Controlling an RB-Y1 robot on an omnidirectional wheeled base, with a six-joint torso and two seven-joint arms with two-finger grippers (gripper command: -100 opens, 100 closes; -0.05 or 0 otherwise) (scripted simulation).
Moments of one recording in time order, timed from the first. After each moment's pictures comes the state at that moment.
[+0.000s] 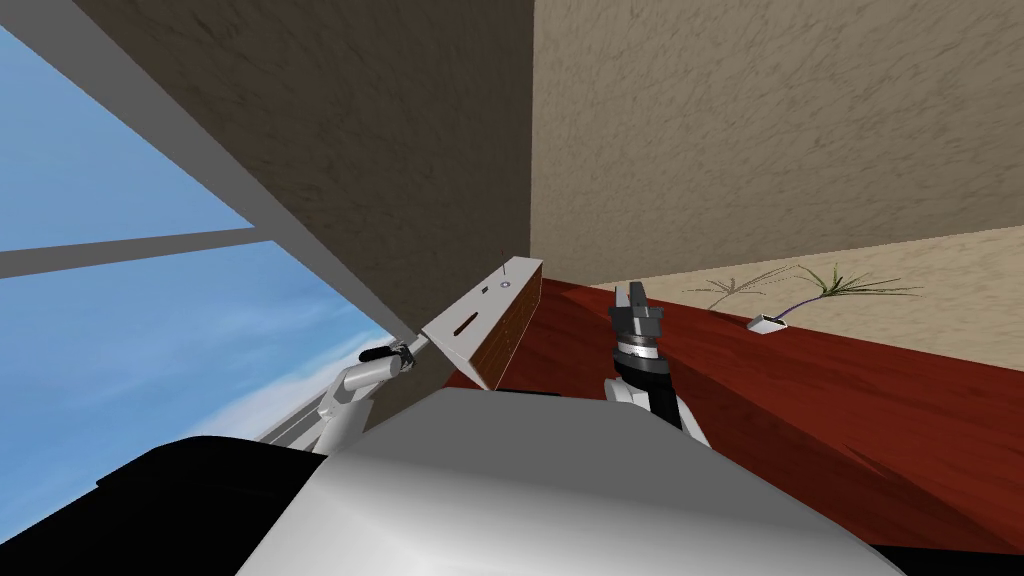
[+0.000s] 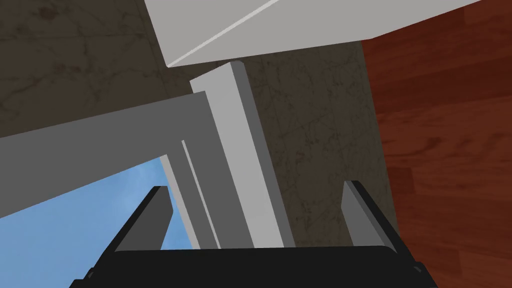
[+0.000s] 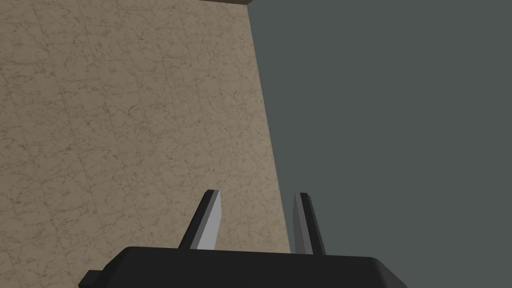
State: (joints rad) left arm 0.29 0.46 0.48 -1.68 0.32 0.94 0.40; right arm 0.51 -0.02 0.02 -2.22 0.07 -0.57 -0.11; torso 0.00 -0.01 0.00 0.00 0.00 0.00
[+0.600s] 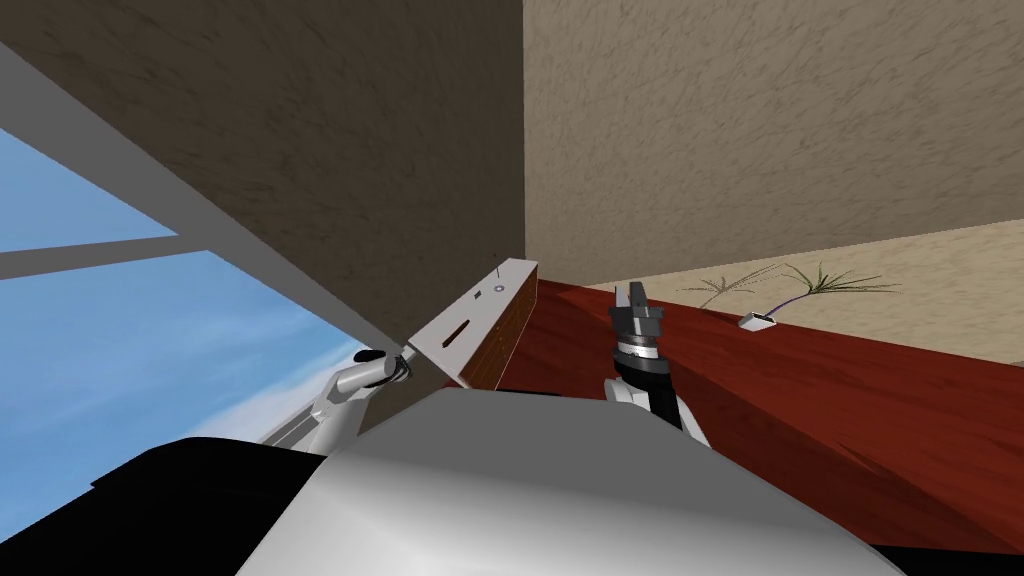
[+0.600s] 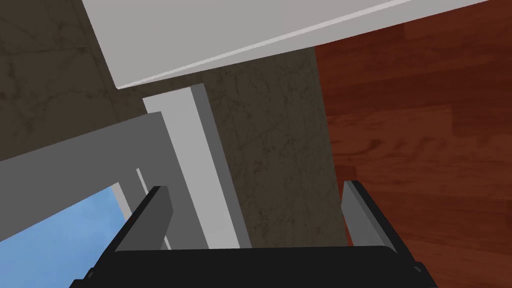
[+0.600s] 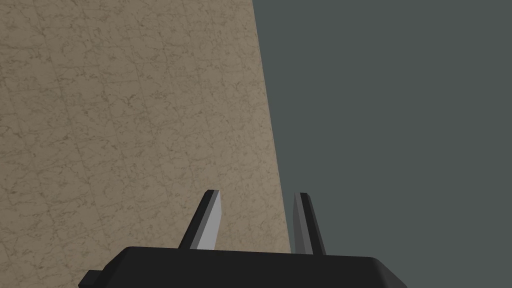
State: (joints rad) left arm 0.27 0.47 0.52 -1.61 0.36 1.10 0.44; right arm 0.51 -0.02 0.02 -2.22 0.07 -0.57 -0.11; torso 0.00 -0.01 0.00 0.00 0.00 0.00
